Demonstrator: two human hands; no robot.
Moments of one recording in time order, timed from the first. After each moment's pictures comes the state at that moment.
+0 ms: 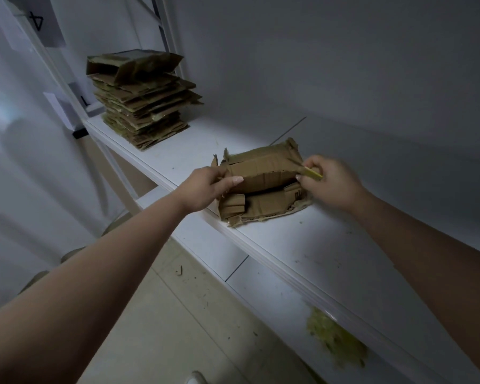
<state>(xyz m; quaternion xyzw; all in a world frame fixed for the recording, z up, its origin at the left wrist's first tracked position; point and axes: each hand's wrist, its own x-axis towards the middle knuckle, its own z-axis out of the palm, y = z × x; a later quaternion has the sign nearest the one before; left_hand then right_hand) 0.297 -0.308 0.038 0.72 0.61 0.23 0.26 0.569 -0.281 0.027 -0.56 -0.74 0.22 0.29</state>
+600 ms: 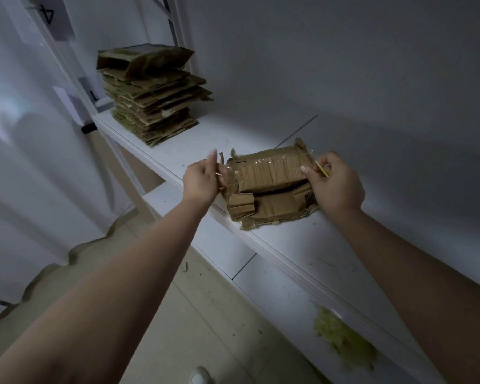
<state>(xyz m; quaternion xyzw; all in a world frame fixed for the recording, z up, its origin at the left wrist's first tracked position) 0.297 -0.298 0.016 0.46 0.66 0.51 0.30 0.528 -0.287 0.010 -0.67 -0.61 0.12 0.39</state>
